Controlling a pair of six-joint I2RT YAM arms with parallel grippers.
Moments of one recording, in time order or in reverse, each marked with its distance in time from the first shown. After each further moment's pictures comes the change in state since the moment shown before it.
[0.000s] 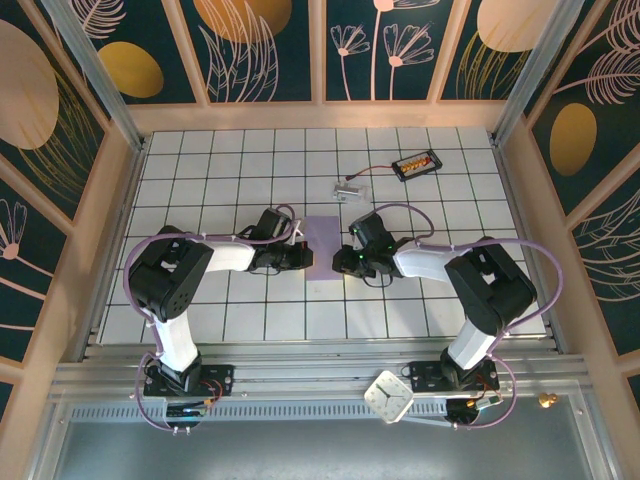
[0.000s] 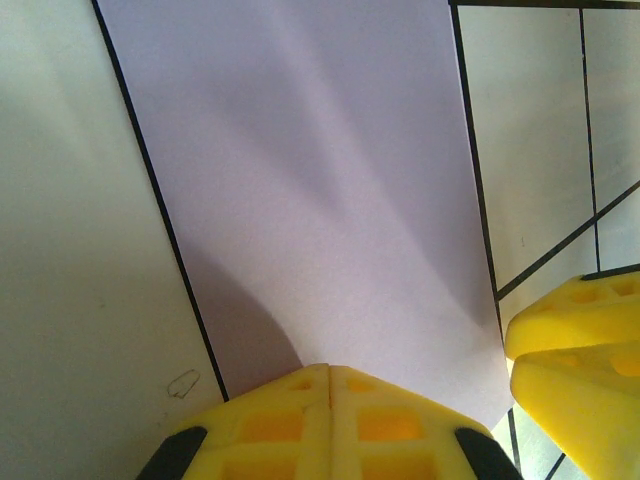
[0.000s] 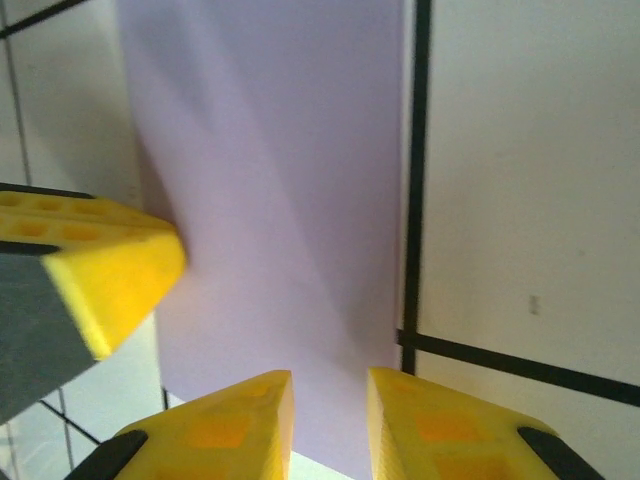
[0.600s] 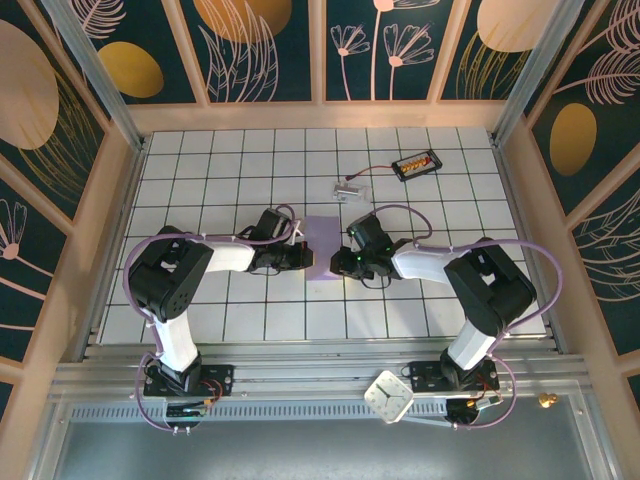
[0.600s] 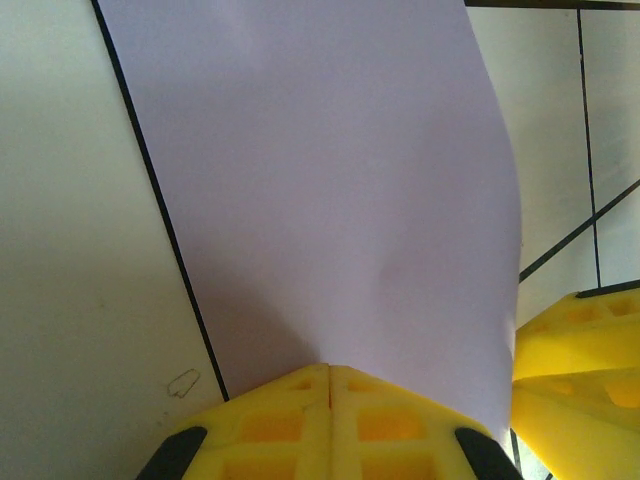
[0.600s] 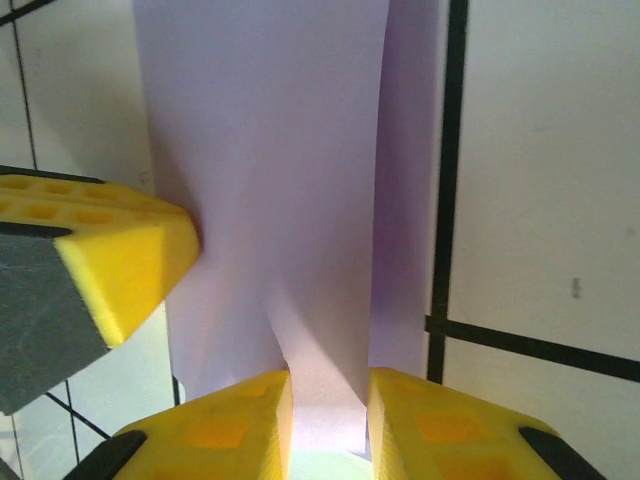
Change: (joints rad) left arm 0.000 -0.002 -0.006 0.008 0.000 0.000; right arm 0.021 -0.001 -0.002 0.024 -0.009 0.015
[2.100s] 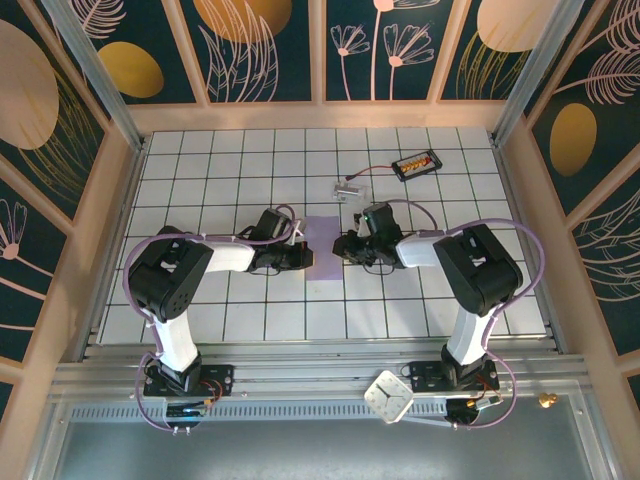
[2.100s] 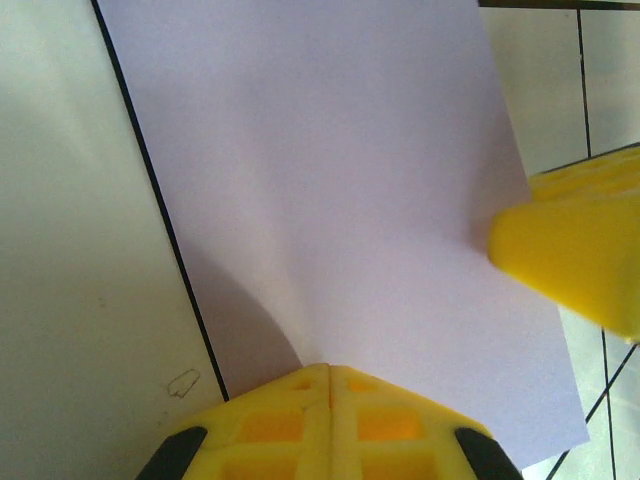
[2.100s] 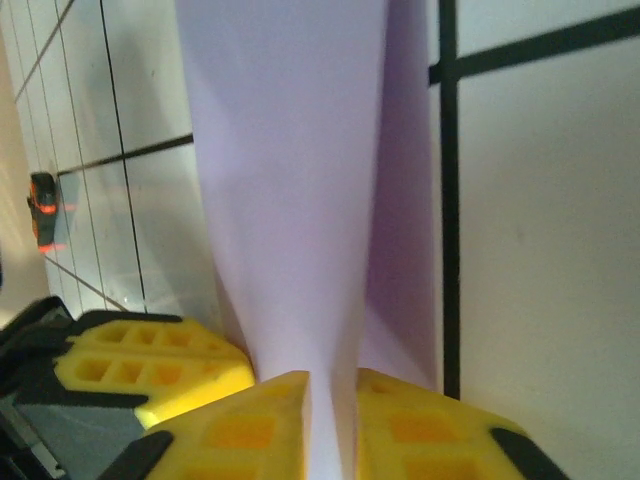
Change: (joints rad) left arm 0.000 -0.001 0.001 -0.002 -0.002 0.000; right arm -0.151 0.138 0.022 0.248 -0.207 0.071
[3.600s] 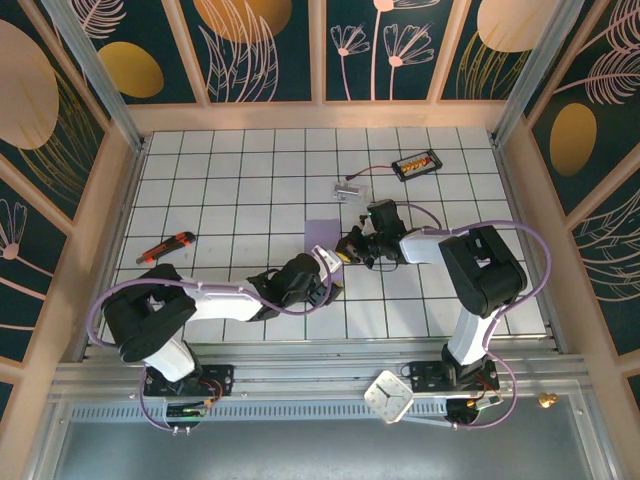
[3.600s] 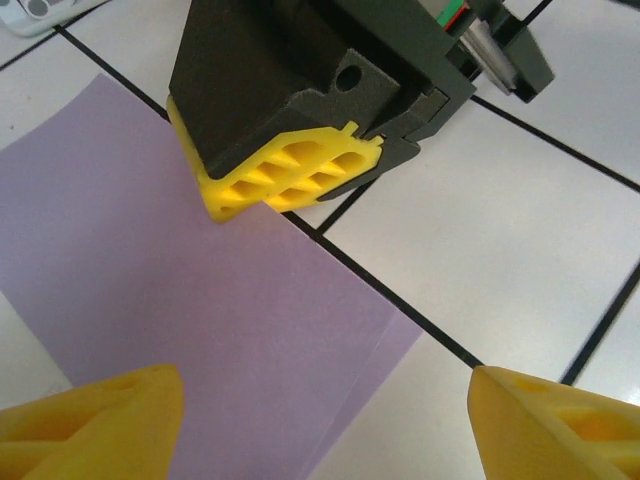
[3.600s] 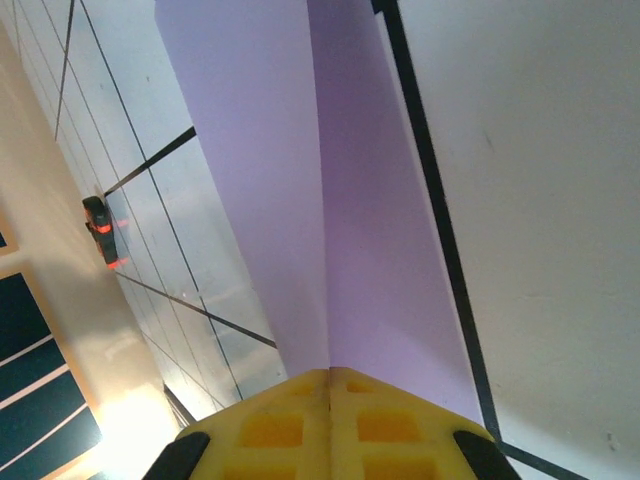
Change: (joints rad) left arm -0.438 -0.229 -0.196 0.216 -0.630 0.508; right arm -0.029 -0.021 0.024 -0.089 -0.104 0.209
